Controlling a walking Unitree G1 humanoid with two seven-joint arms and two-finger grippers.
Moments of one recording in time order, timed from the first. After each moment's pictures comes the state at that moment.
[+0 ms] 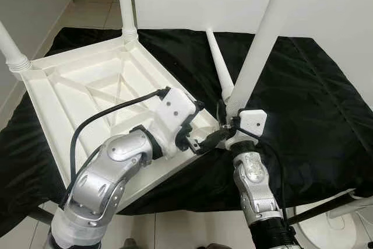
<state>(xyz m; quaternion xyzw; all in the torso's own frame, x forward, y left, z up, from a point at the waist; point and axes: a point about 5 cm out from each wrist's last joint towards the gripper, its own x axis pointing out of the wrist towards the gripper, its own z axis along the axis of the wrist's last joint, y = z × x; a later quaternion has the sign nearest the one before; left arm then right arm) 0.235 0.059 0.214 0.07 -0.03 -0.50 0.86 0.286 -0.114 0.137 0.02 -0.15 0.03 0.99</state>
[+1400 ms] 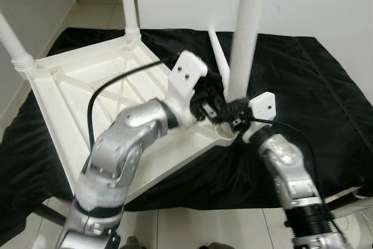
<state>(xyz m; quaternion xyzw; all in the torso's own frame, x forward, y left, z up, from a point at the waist) 0.276 0.041 0.260 -0.01 -0.08 -0.47 0.88 0.290 -0.138 0.171 -0.09 -0.13 0.30 0.94</state>
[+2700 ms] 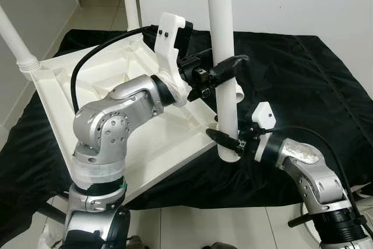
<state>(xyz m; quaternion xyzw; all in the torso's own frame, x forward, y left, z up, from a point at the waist) 0.275 0.051 0.288 -0.15 -0.06 -0.53 0.83 0.268 -0.145 0.165 -0.08 0.00 0.47 0.88</state>
